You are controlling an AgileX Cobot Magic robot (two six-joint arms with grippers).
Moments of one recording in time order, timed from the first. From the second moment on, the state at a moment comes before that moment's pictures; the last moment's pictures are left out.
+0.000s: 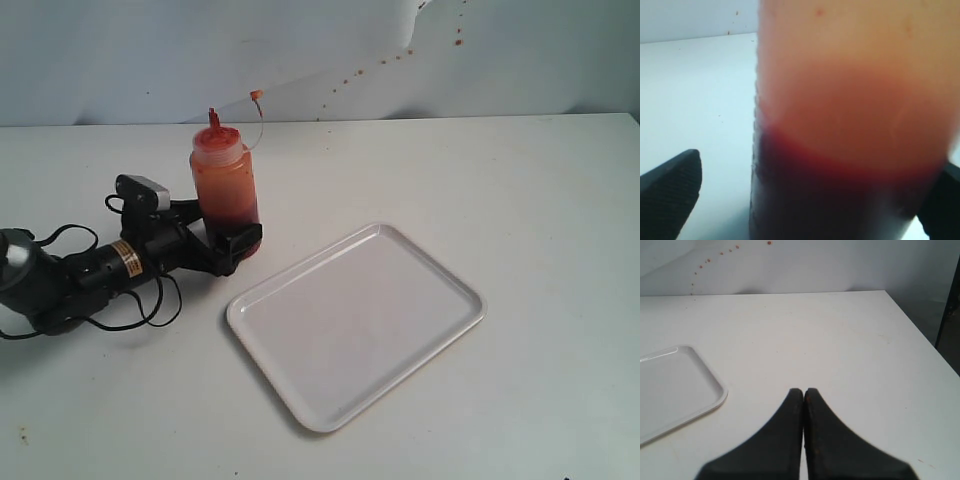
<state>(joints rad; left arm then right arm) -0.09 2.39 -1.02 0.70 -1.12 -0.38 -0.01 0.01 0.00 -0.09 0.35 0.09</state>
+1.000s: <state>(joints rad) -0.13 2.39 -1.06 0.71 -1.01 -0.38 -0.01 0.01 0.00 -0.09 0.35 0.09</state>
